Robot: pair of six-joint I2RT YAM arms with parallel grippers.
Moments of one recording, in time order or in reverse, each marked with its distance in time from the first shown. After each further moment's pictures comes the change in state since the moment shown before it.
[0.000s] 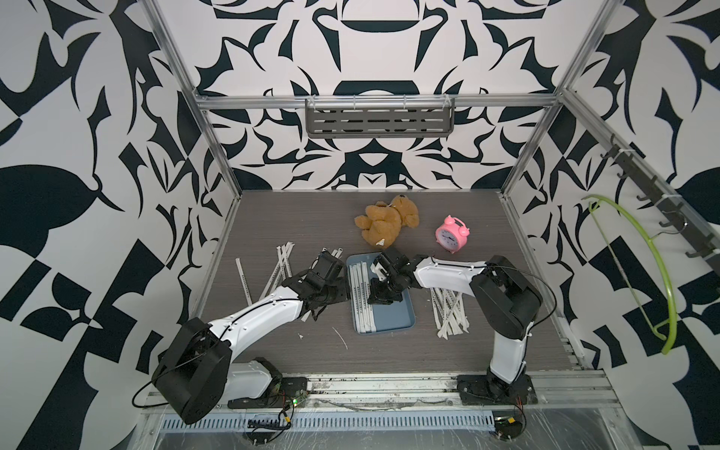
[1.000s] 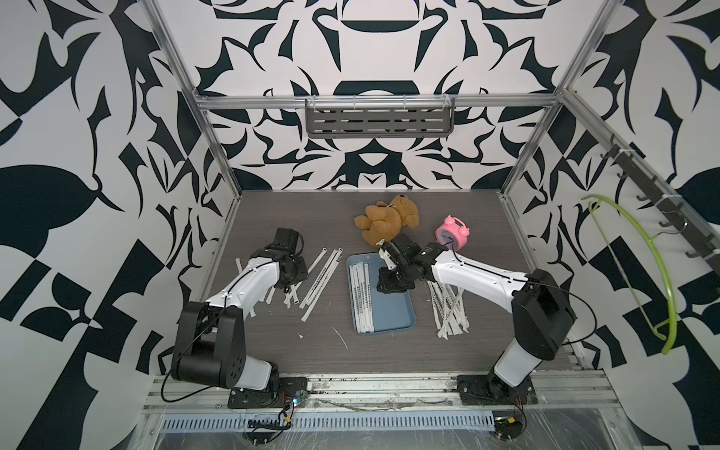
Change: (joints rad) left arm 0.478 0.183 0.209 -0.233 -0.030 0.267; right arm 0.000 -0.196 0.077 -0.243 0.174 -0.092
